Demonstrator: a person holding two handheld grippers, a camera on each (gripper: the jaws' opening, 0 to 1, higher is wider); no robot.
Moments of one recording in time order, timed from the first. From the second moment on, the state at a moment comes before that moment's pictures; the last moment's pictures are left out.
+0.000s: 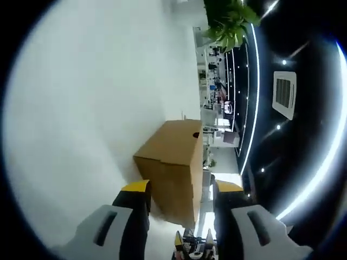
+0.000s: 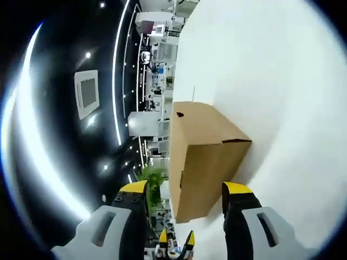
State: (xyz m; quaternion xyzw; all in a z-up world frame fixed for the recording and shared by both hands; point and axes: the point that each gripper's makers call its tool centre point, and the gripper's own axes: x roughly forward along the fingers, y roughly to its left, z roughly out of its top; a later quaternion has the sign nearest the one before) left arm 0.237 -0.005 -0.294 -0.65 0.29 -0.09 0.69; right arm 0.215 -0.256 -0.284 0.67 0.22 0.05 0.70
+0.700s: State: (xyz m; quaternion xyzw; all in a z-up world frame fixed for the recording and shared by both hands) left arm 0.242 -0.016 -0.308 -0.62 0.33 -0.10 0.70; right arm 0.222 -0.265 -0.302 0.67 0.23 0.02 0.70
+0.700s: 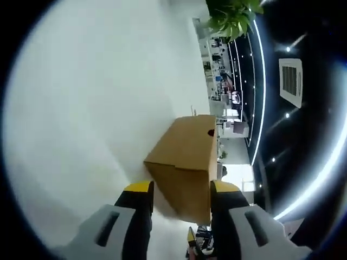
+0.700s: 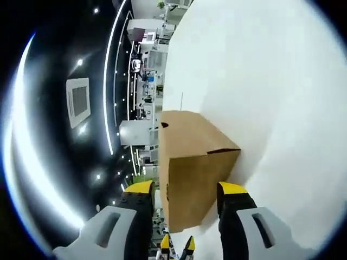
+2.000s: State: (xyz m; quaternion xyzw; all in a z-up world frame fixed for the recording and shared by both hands) left arm 0.267 -0.018 -0.310 -0.65 0.33 -0.09 0.68; right arm 0.237 -0.278 -0.307 0.69 0.20 0.00 0.70
